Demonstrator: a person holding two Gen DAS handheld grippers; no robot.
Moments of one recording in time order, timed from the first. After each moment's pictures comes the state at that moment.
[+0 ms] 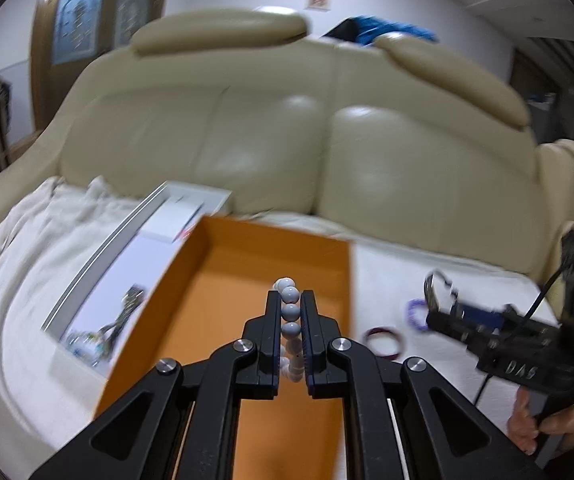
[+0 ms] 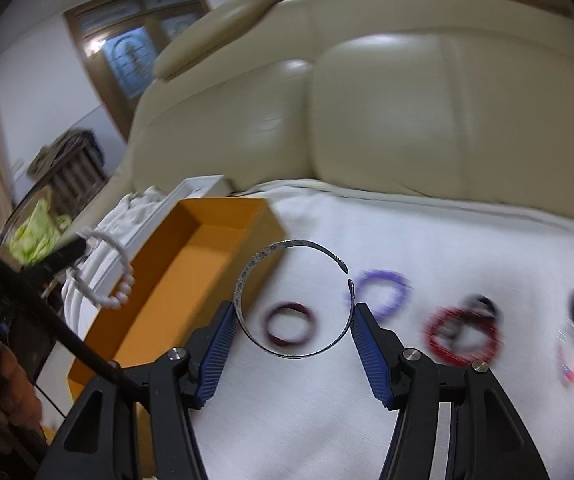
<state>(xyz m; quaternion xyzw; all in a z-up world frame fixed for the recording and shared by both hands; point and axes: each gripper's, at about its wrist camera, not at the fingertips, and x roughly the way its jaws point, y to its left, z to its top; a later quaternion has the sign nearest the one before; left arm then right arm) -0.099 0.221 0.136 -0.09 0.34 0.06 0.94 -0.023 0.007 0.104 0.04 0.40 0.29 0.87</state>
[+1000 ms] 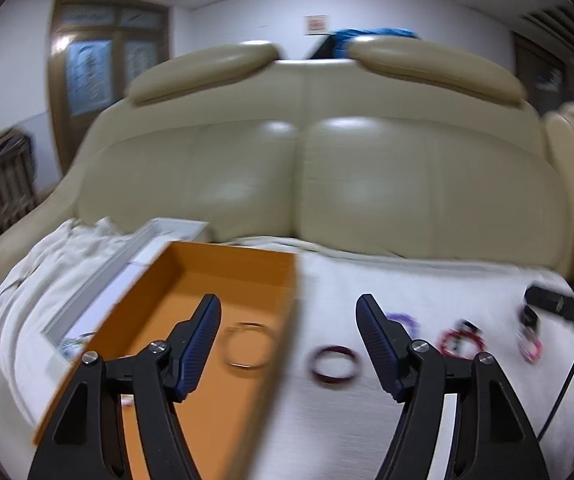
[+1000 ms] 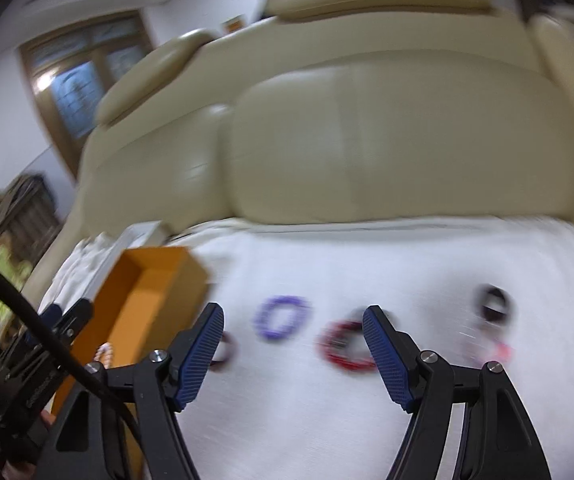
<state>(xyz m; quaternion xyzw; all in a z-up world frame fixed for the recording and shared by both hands) -0.087 0.093 0.119 0.00 0.28 0.09 0.96 -0.033 -0.130 0.127 0.12 0.38 0.14 0.91</state>
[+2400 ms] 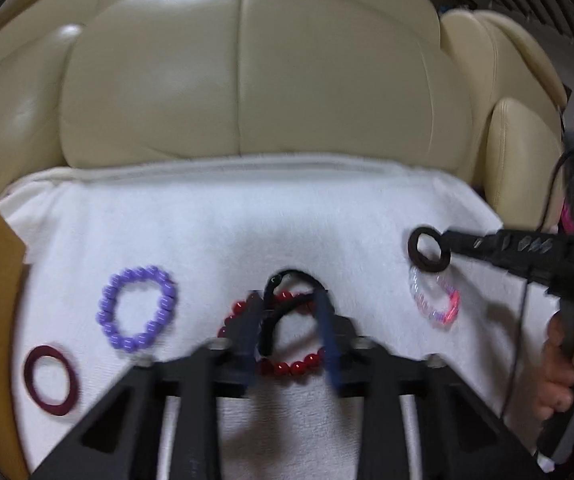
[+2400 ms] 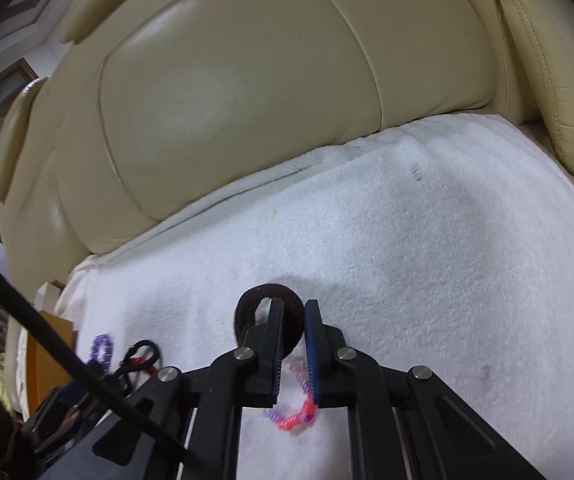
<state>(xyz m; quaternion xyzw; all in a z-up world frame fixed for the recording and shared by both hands) 0.025 -0.037 0.028 -0.02 0.44 -0.15 0.88 0.039 -0.272 0.046 0.21 0.46 0.04 0.86</state>
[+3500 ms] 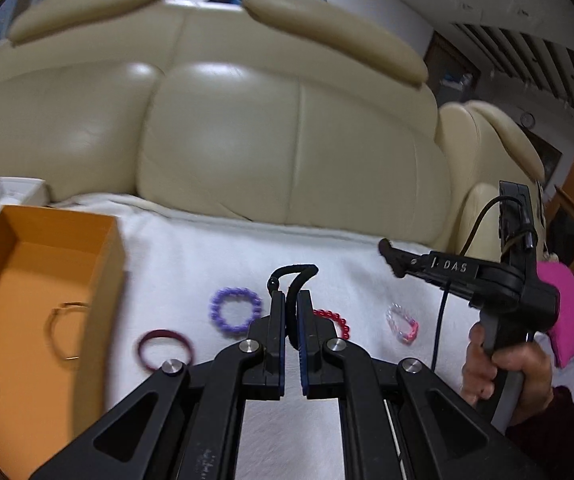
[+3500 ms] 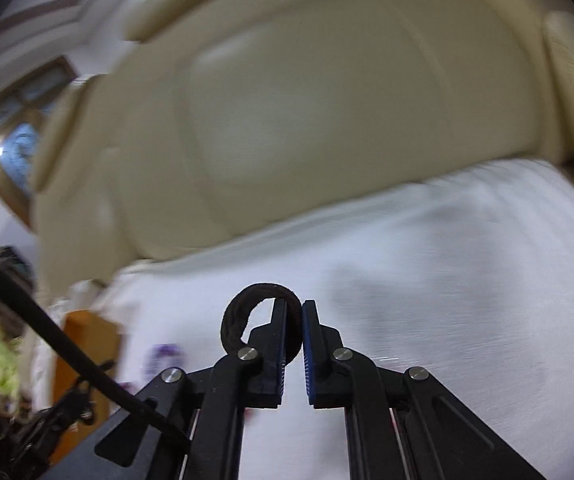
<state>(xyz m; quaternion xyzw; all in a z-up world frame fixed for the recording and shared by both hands) -0.054 0.066 0.120 -0.11 0.34 -0.13 0.92 0.044 -0.192 0.091 0.19 0.40 0.12 0.89</state>
